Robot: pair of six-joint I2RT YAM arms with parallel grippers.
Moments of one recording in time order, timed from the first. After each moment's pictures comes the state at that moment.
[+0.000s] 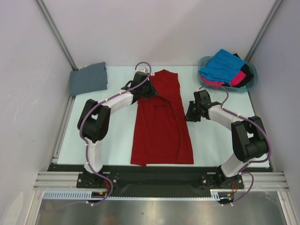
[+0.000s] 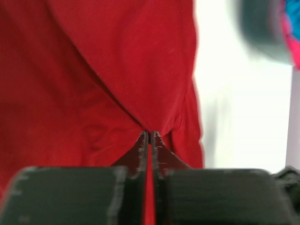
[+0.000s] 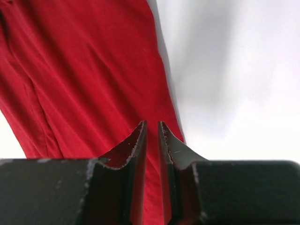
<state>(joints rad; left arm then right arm) -0.49 2.02 1.49 -0.08 0.12 -0.72 0.31 1.63 0.96 -0.32 -0.15 0.57</state>
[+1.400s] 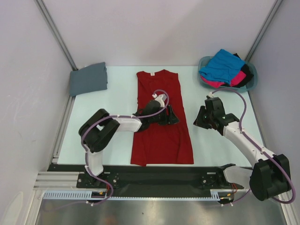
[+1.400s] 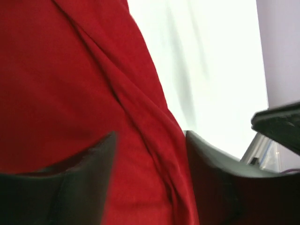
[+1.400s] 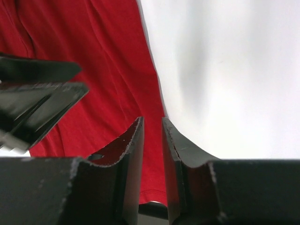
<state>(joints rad) -0.77 1.89 1.00 0.37 0.23 -0.78 0.31 1.17 0.80 -0.50 -0.02 0.57</state>
